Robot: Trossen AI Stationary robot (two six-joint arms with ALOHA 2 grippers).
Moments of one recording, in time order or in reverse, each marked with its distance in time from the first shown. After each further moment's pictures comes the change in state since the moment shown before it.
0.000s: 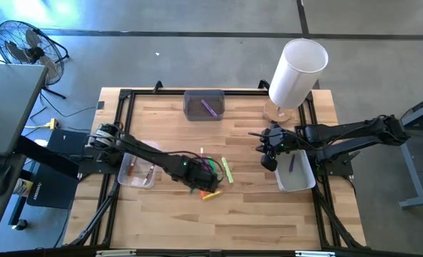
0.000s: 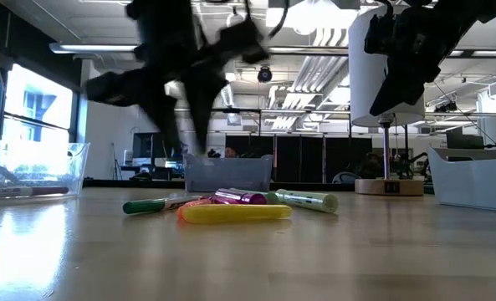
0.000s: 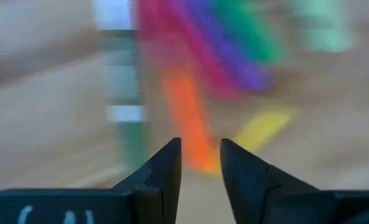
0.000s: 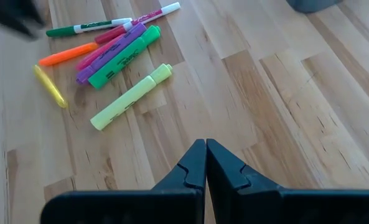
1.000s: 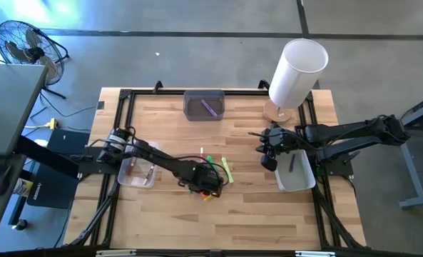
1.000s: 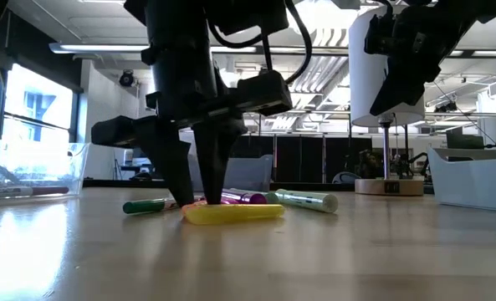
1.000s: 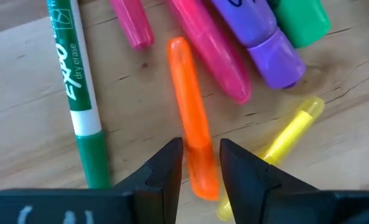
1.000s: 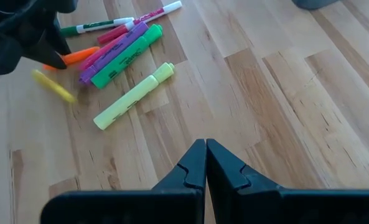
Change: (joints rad) left arm 0.001 0.156 0.007 0.110 0.099 -0.005; right arm 0.000 0.000 0.000 0.001 -0.015 0.011
